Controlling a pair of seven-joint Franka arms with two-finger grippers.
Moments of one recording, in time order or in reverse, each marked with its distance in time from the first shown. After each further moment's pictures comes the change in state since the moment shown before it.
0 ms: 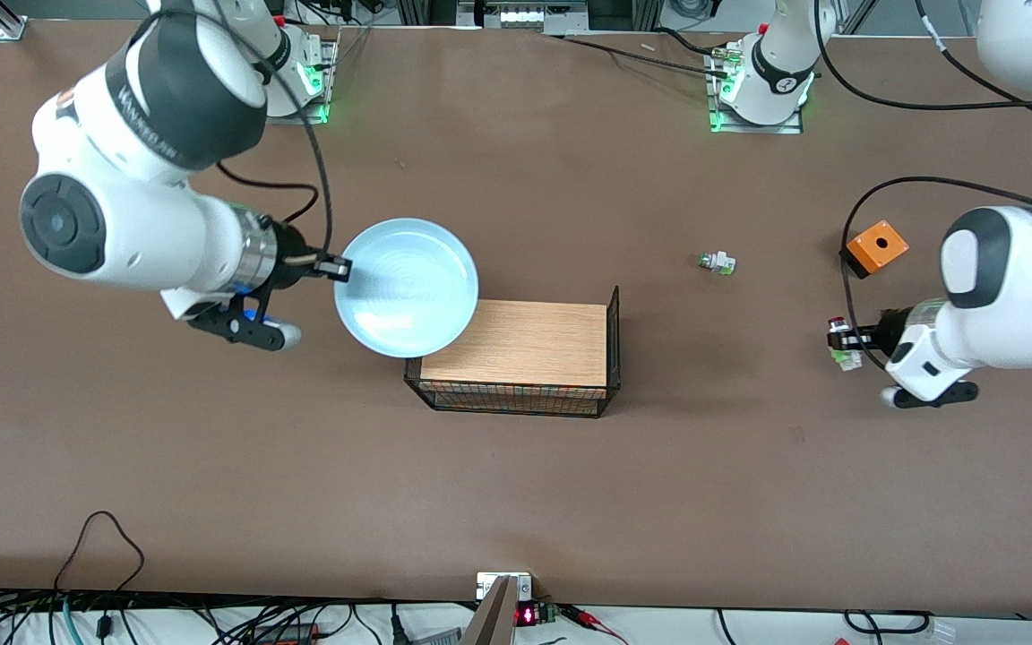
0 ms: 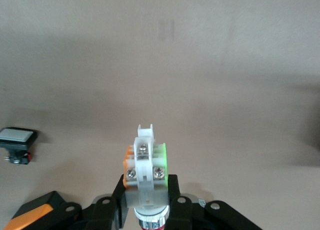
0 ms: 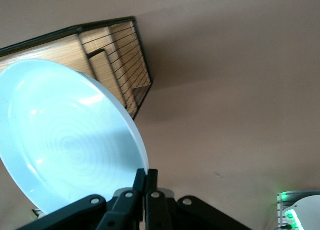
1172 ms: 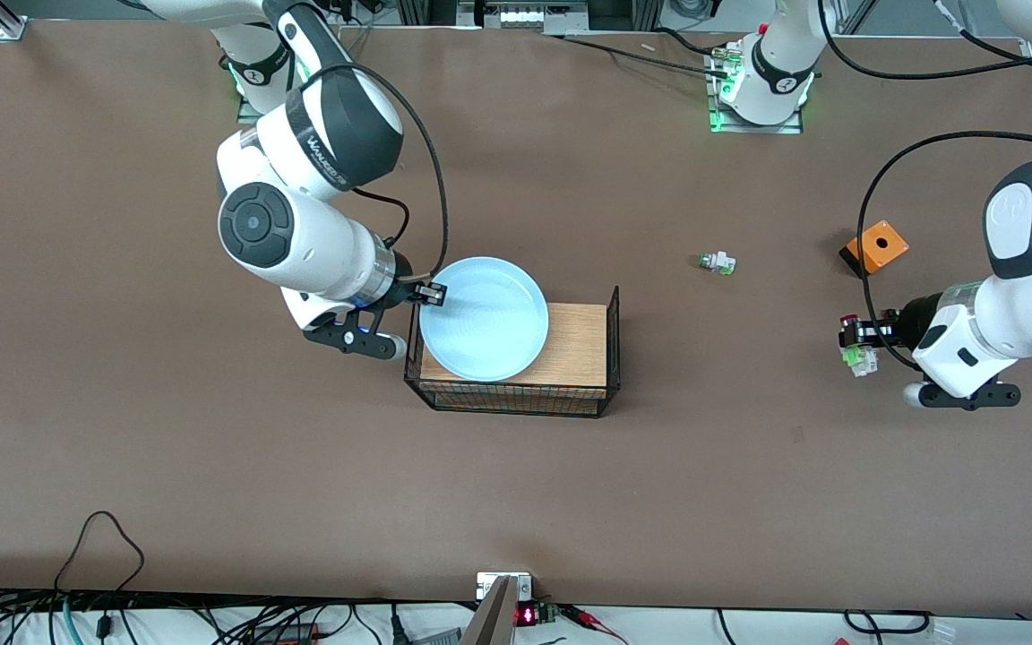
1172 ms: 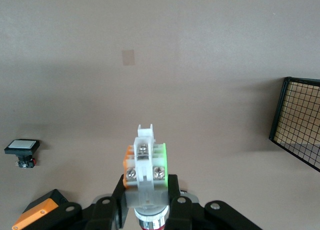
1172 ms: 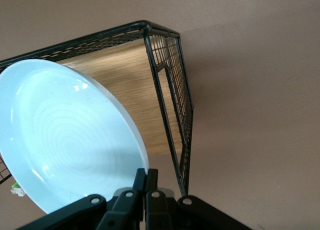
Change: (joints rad) left arm -0.013 -0.029 -0.063 0.173 0.000 -0.129 0.001; right arm 0.142 0.054 -0.001 -0.167 -0.041 0.369 0.019
